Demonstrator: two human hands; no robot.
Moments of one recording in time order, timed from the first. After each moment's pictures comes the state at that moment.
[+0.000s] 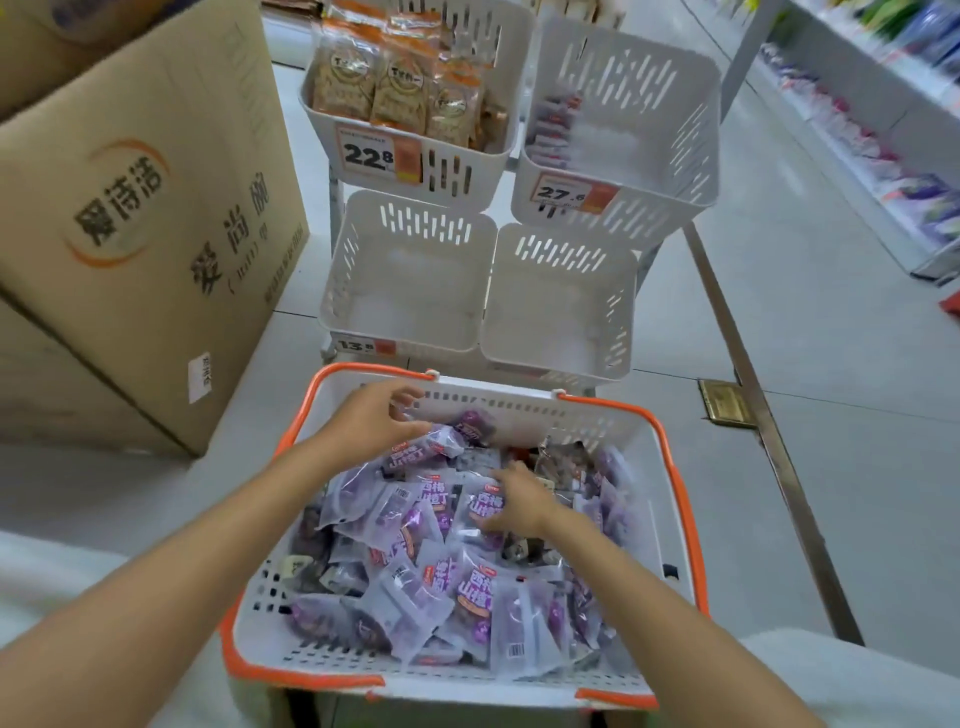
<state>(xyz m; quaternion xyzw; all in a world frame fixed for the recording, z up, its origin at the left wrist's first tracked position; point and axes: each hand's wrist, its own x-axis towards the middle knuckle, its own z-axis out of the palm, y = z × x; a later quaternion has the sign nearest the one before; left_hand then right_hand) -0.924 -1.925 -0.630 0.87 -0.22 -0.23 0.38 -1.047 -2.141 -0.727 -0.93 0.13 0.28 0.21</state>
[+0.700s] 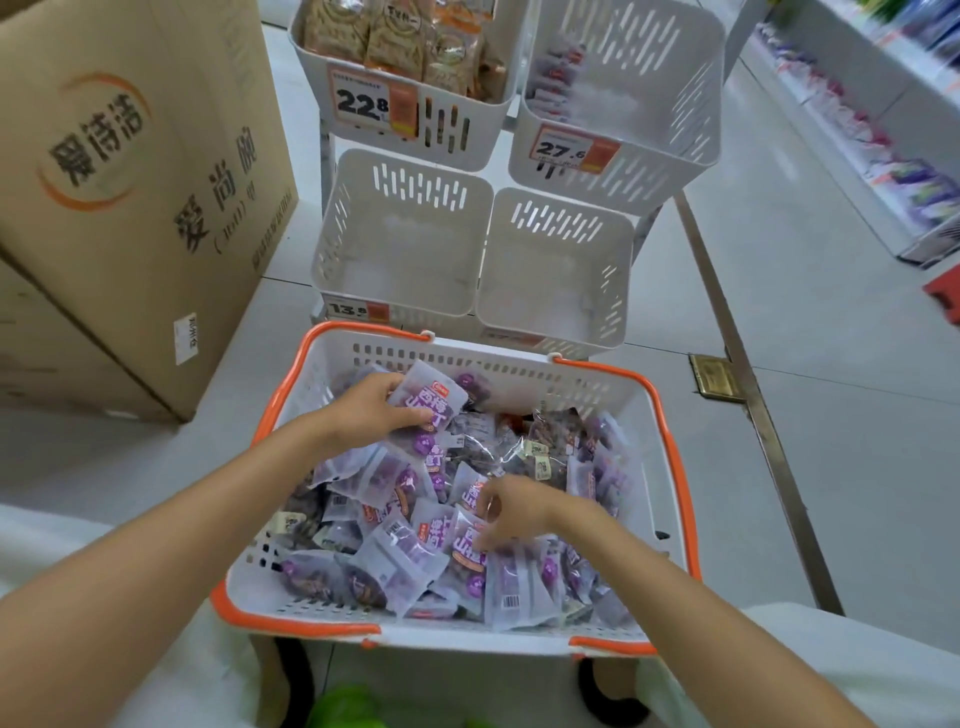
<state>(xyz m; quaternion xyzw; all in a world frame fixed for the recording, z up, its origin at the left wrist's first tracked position) -0.954 -1.922 -0.634 0.78 -0.17 -0.37 0.48 -1.088 -2.118 -0.681 -0.87 0.07 0.39 0.27</state>
